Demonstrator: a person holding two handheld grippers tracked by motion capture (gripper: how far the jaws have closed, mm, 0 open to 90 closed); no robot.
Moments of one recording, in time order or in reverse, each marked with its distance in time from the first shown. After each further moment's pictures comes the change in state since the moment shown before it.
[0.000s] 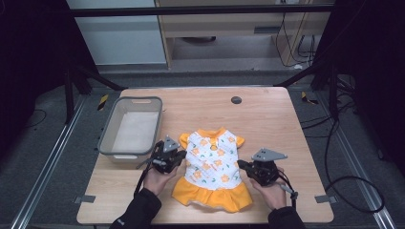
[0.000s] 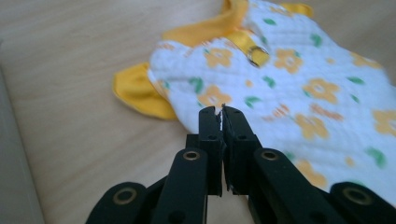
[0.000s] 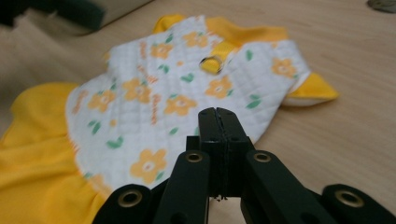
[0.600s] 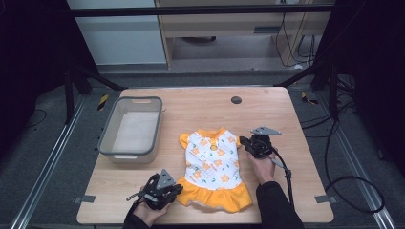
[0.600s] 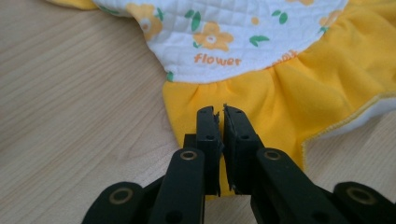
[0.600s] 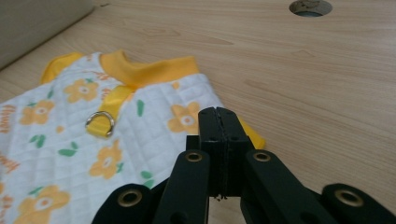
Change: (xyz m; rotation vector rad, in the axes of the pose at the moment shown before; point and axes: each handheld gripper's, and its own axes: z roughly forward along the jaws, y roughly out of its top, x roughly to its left) left arm -0.037 -0.063 -0.025 0.111 -0.101 0.057; right arm -0.061 0.018 0.069 -0.031 -0.156 0.148
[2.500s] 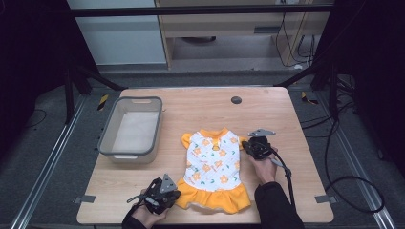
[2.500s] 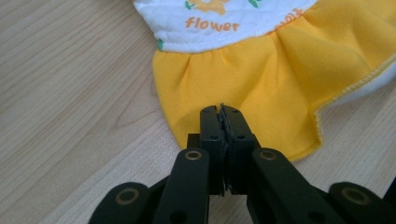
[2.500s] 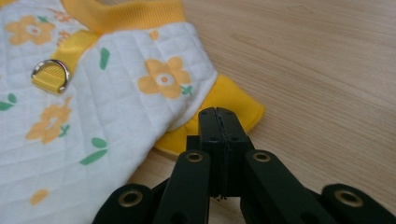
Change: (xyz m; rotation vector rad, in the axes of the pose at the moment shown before) left arm -0.005 -0.006 -0.001 0.086 -0.008 0.039; right arm -0.007 -0.013 0.010 0.125 -0.040 -0.083
